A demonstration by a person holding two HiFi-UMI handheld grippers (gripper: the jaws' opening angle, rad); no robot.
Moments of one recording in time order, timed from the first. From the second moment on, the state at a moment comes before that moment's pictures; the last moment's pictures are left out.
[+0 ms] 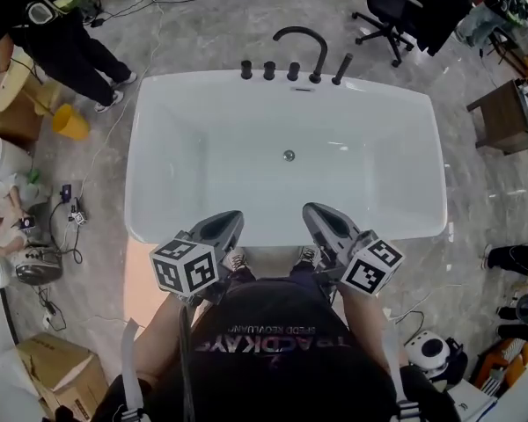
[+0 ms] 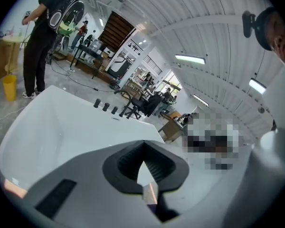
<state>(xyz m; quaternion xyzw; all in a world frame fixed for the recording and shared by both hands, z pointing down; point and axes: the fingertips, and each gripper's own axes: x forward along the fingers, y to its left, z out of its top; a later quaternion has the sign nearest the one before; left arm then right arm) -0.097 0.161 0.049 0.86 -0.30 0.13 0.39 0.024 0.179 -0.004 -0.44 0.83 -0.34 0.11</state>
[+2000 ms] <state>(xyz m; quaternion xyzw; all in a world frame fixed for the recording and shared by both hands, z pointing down) 0.010 0.080 0.305 0.89 -0.25 0.27 0.29 0.148 0.000 0.348 -0.46 0.80 -0.34 -0.17</state>
